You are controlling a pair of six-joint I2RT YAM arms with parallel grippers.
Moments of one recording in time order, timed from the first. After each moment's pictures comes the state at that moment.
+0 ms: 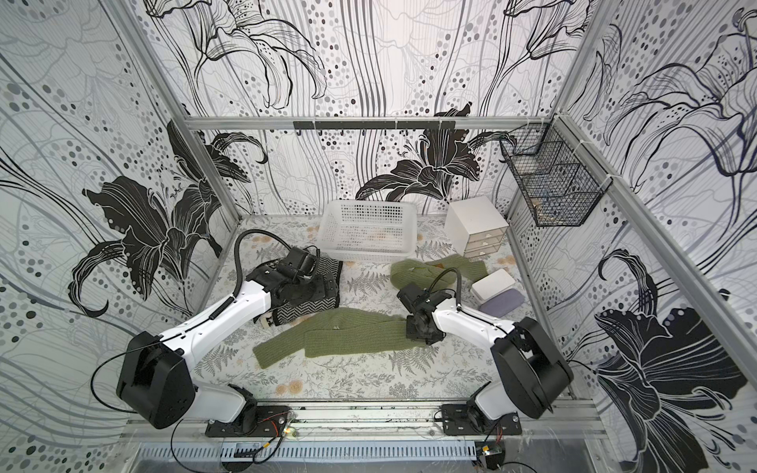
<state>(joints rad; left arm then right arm) -0.46 1.43 1.10 -0.71 -0.03 -0.66 0.62 1.51 0.83 -0.73 0.06 0.67</state>
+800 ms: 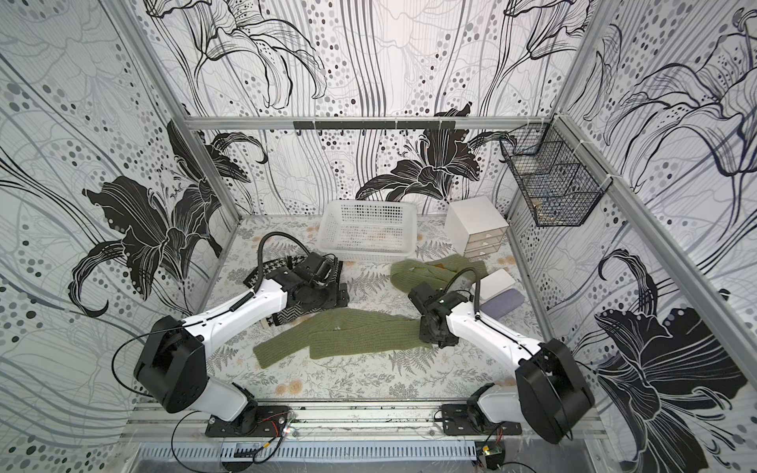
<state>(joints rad) -0.54 1.53 1.11 -0.71 0.00 -0.61 0.60 1.36 0.82 -0.89 0.14 0.71</state>
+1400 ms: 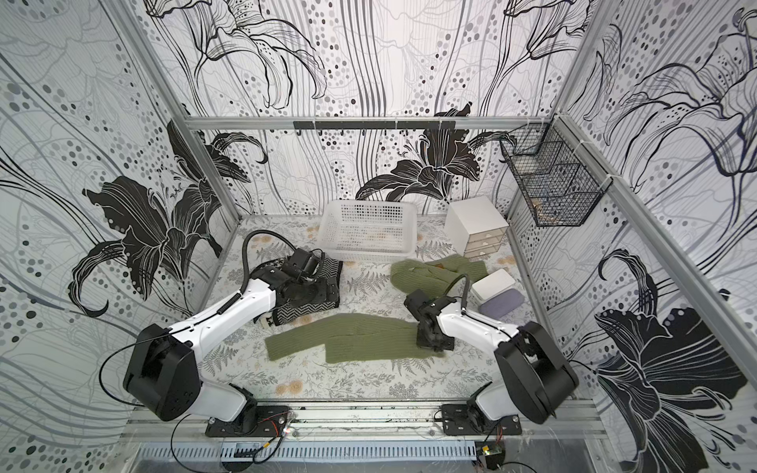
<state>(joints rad) -0.47 1.48 1.09 -0.71 -0.01 -0.59 0.64 1.39 0.76 -0.96 0.21 0.81</state>
